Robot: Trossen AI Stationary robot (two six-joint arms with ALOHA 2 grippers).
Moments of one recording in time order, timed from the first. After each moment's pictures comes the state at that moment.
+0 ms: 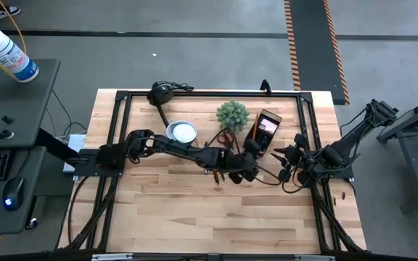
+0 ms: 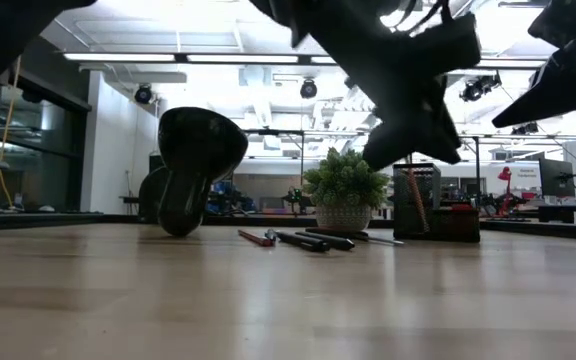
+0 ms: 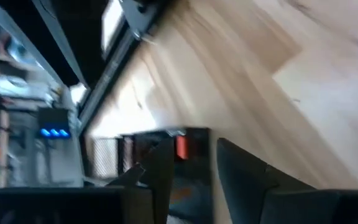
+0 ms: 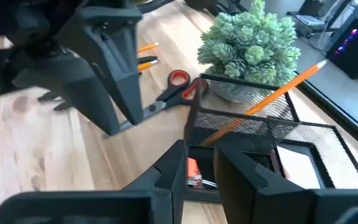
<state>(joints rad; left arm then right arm) -0.02 2.31 1.87 -0.26 -0.41 0.84 0.67 0.74 0.42 -0.65 0.97 0.72</state>
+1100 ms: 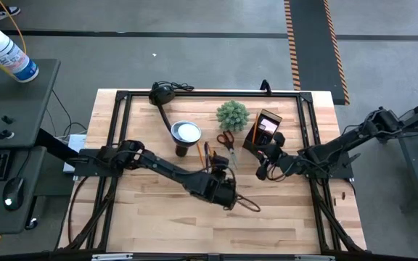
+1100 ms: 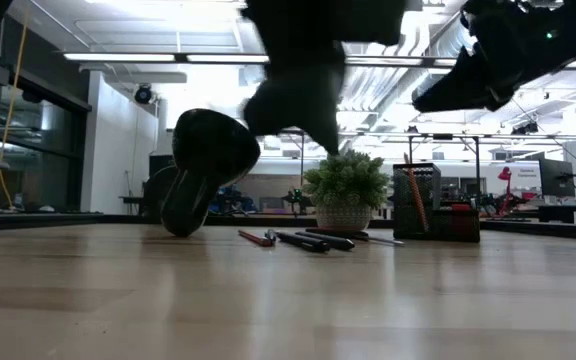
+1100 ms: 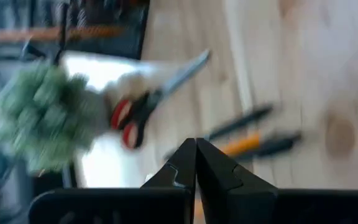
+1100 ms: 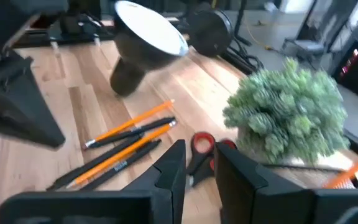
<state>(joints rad) -0.25 2.24 1.87 -0.98 -0.75 0.04 0.37 1.06 0.42 0.16 0.81 0.29</state>
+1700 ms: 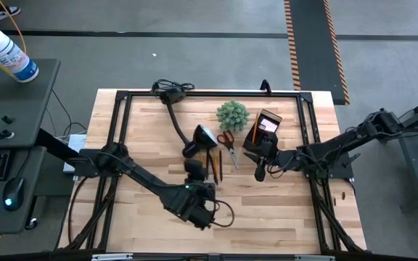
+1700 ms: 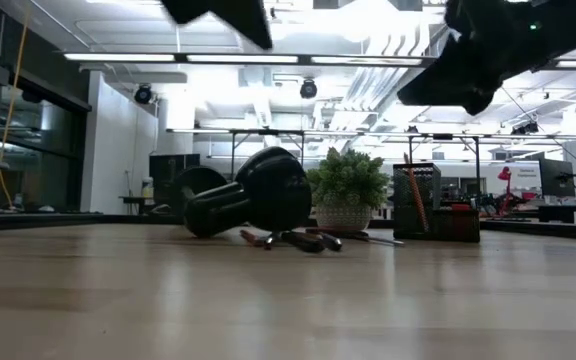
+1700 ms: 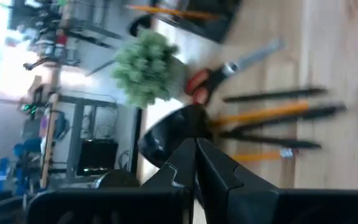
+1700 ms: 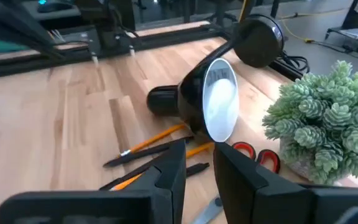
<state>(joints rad) -0.42 2.10 1.87 -1.38 -1.04 -0.45 0.30 1.08 0.45 0.23 0.63 0.31</state>
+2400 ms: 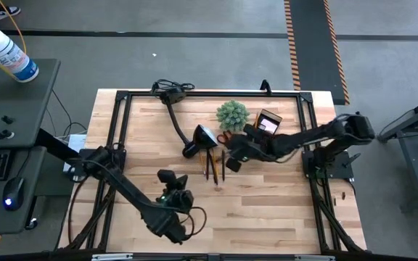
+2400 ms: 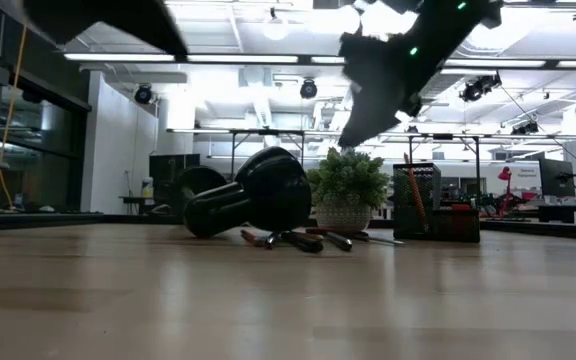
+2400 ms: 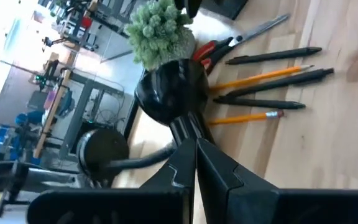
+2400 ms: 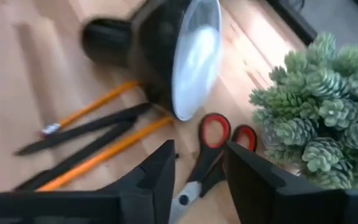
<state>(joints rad) -0.60 2.05 1.62 -1.57 -1.09 -1.06 0.07 1.56 0.98 -0.31 0.49 0.34</state>
